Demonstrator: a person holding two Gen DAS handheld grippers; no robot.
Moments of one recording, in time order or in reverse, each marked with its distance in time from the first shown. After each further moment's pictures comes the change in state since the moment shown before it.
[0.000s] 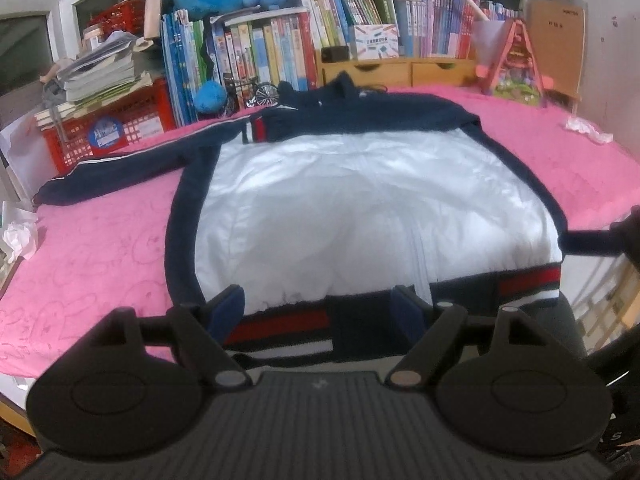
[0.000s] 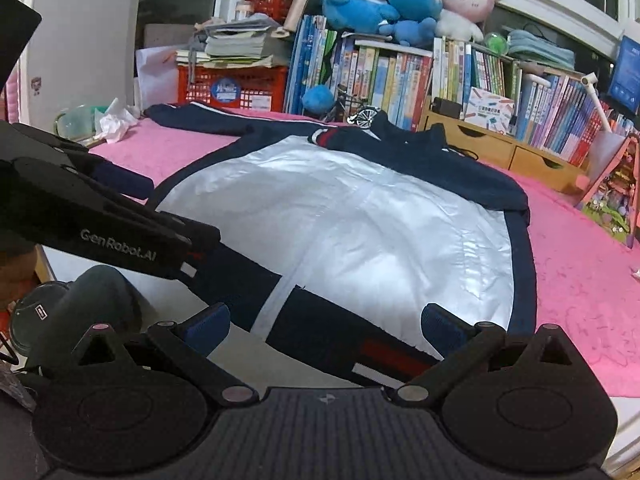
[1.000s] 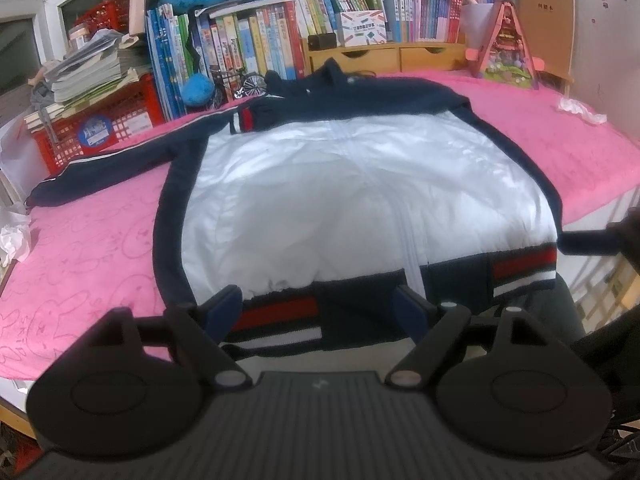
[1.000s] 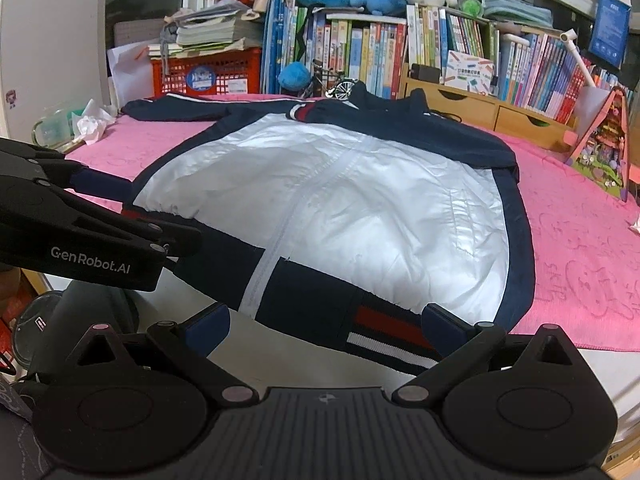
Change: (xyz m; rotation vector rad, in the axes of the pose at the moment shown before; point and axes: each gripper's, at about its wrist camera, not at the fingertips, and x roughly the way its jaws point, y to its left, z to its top) left arm 0.003 -0.004 -0.003 0.037 0.028 -0.017; right arm 0.010 -0.005 -0.008 0.095 0.066 -0.028
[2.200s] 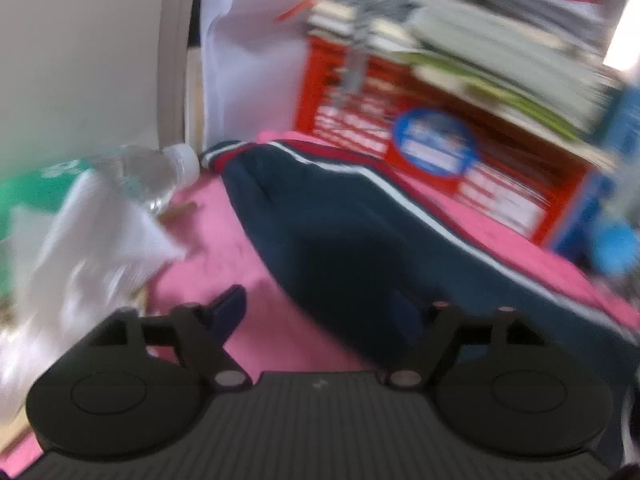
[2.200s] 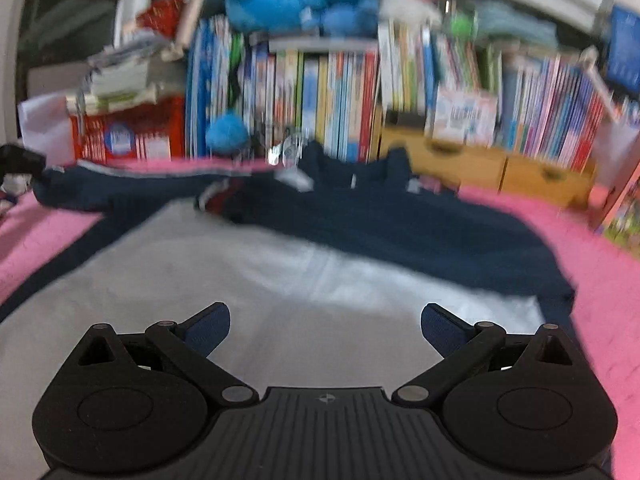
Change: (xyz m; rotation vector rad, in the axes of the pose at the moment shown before) left arm 0.239 0.428 0.100 -0.843 -0.026 0.491; right arm 0.196 -0.055 0.130 0.070 -0.104 -0.082
